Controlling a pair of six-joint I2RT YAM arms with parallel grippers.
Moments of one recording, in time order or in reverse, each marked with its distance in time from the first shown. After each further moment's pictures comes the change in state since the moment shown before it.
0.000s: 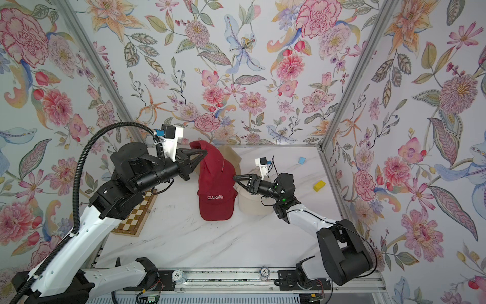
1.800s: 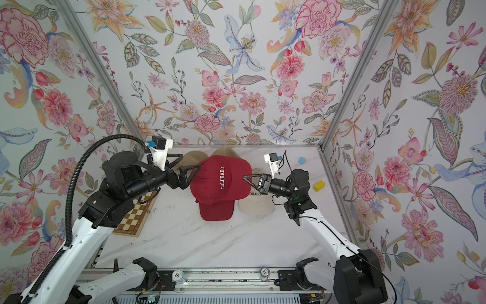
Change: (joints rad) left arm 0.188 -0.130 -0.139 -0.139 0.031 0.132; right arm -0.096 -0.254 0.066 -0.367 -0.117 -0.226
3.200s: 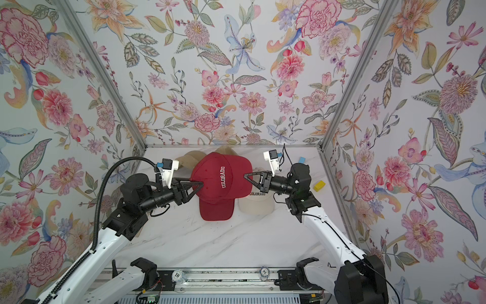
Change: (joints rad) left arm 0.082 -0.131 -0.478 0.391 0.301 -0.295; right arm -0.009 -0.012 0.087 -0.194 -0.003 -0.155
